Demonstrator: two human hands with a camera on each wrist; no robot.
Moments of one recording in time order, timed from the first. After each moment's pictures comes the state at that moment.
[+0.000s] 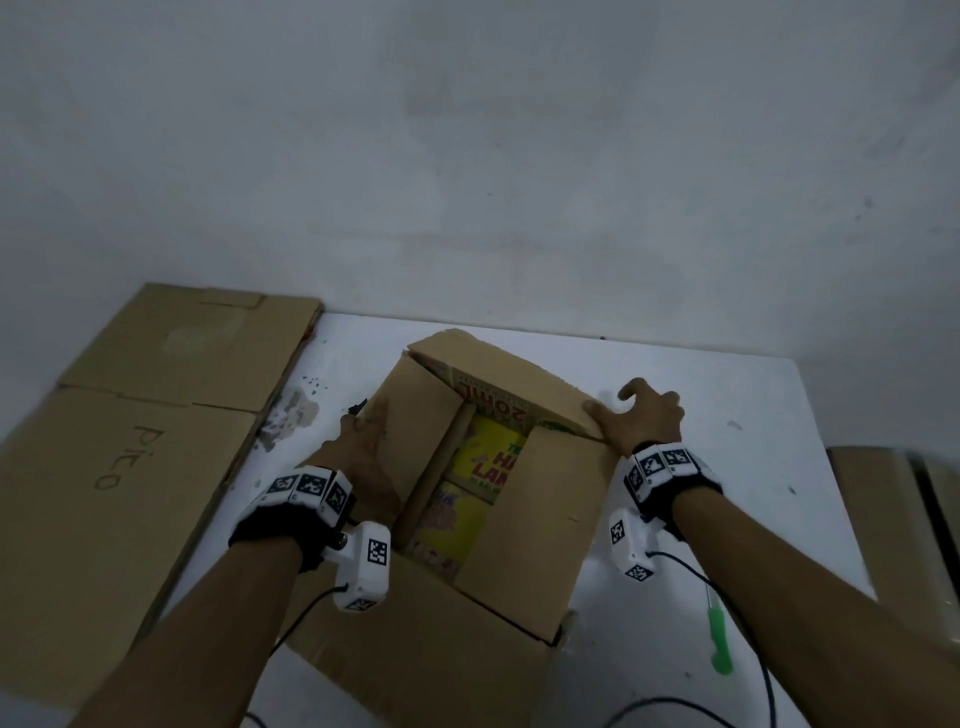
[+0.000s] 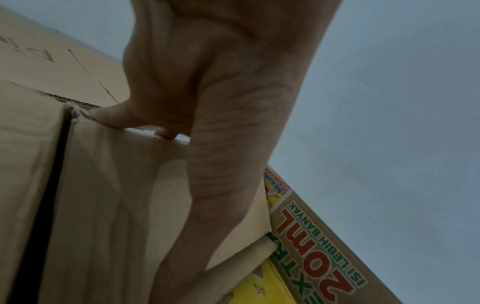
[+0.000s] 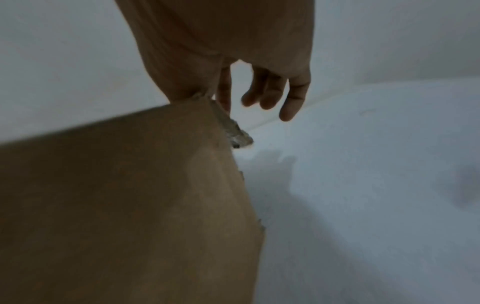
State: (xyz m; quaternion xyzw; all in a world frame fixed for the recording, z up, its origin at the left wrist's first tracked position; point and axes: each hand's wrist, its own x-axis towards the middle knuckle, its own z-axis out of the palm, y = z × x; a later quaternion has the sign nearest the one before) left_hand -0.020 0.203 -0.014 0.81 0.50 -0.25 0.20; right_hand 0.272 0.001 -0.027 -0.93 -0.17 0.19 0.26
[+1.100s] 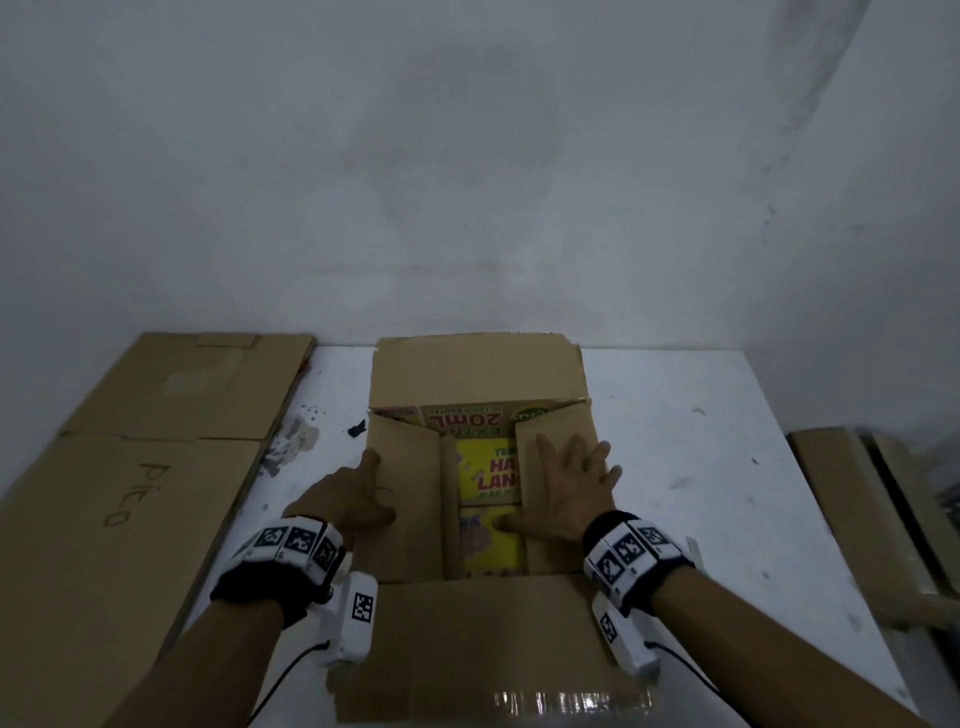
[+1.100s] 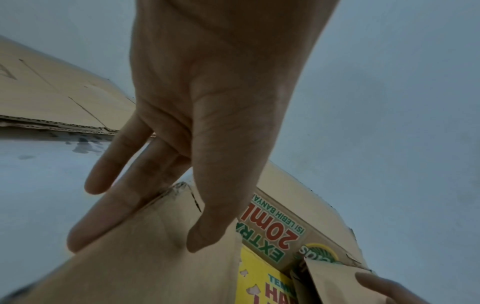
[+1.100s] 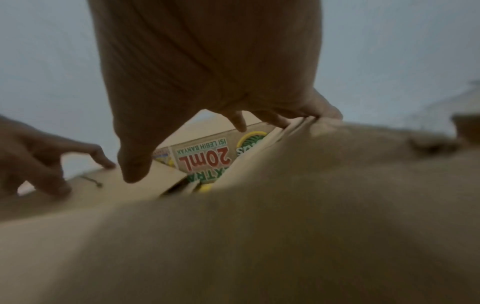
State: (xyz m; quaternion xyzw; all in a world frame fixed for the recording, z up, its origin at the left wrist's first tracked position) left_hand -0.054 0.162 0.017 0.84 0.43 -0.27 0.20; right_hand 0.144 -0.045 -0.004 -0.89 -0.38 0.27 0.01
